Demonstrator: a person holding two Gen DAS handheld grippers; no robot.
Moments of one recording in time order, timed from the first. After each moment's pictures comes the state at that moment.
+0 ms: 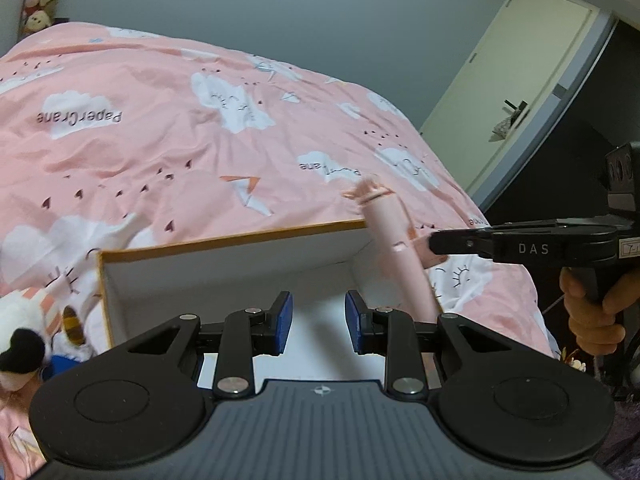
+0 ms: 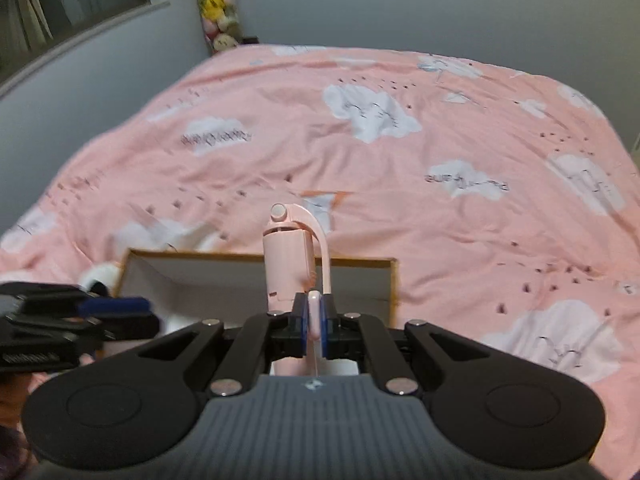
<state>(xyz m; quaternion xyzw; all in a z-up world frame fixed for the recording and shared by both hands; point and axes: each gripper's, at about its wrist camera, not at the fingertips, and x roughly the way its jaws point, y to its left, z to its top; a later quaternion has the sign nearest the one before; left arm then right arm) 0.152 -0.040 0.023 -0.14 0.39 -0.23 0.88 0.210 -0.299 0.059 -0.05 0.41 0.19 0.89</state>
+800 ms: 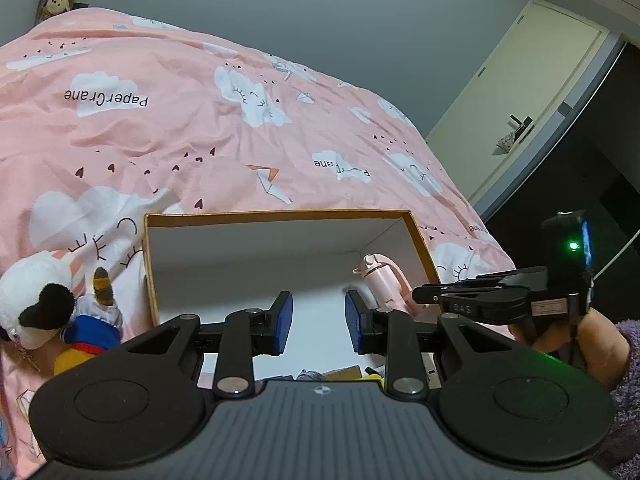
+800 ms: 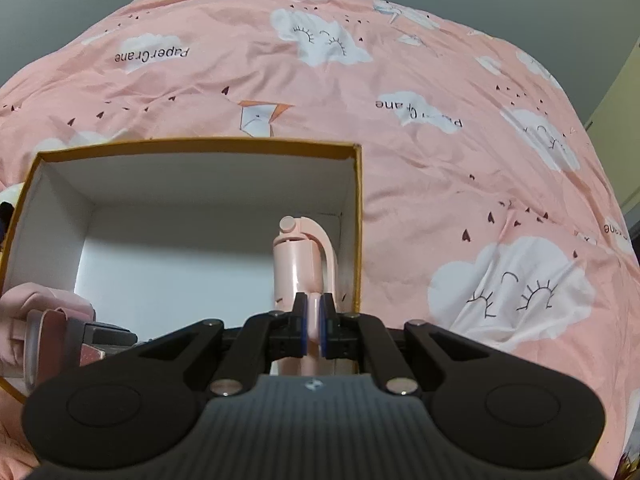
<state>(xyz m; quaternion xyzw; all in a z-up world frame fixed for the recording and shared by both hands) 0.127 -0.008 0.019 -0.17 0.39 -0.22 0.88 0.205 -0.287 -0.014 -0.13 0.47 0.09 0.87</state>
